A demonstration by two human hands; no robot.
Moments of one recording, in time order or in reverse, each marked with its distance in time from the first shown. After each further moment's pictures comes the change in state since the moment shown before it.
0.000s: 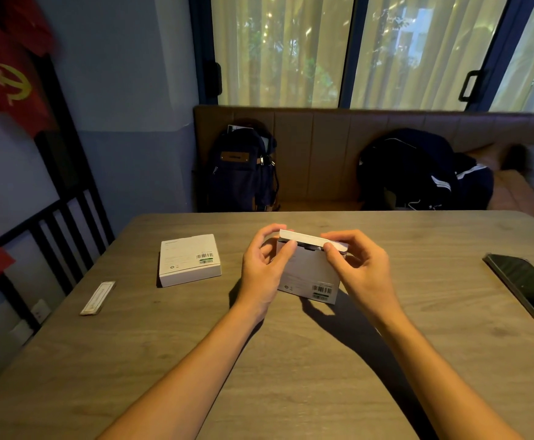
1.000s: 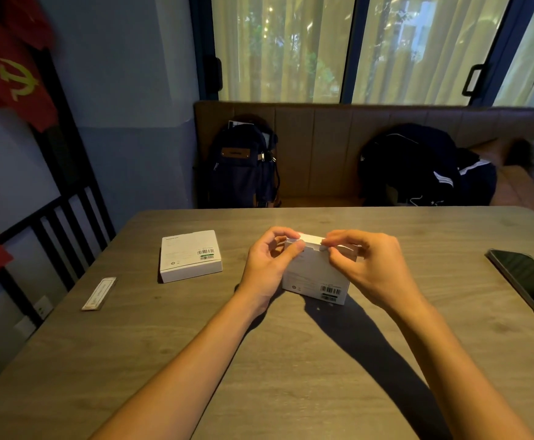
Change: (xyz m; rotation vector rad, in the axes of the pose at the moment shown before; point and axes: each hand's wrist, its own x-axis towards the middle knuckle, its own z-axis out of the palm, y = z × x) left_hand 0.001 0.008 -0.001 0.012 -0.145 -0.079; right_hand 0.005 -0.036 -0.015 -0.343 -0.132 0.101
